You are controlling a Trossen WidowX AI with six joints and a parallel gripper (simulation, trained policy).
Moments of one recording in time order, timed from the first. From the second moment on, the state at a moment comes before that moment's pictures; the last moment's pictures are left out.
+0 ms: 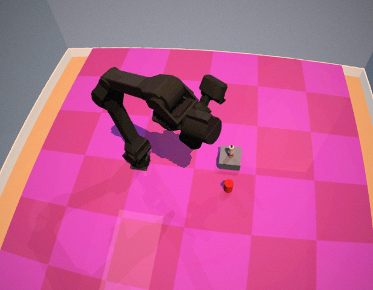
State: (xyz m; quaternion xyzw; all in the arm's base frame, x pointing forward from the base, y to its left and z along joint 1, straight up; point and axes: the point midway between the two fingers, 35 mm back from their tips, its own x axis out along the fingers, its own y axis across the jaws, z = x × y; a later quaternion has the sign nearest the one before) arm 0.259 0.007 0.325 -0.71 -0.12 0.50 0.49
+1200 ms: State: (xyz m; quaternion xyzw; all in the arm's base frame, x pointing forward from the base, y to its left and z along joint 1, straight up) arm 0.297 -0.040 0.251 -0.69 -0.05 0.59 0.42
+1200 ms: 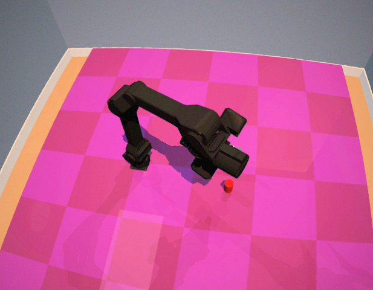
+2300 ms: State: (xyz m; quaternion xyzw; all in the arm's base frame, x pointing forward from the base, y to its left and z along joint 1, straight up) arm 0.321 -0.080 0.186 -0.67 0.02 0.67 0.33
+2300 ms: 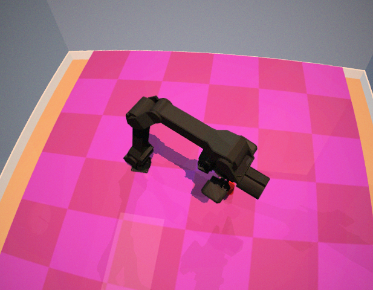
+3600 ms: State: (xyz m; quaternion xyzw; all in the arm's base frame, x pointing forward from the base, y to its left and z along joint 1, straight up) arm 0.341 -0.093 0.123 -0.66 0.07 0.73 0.18
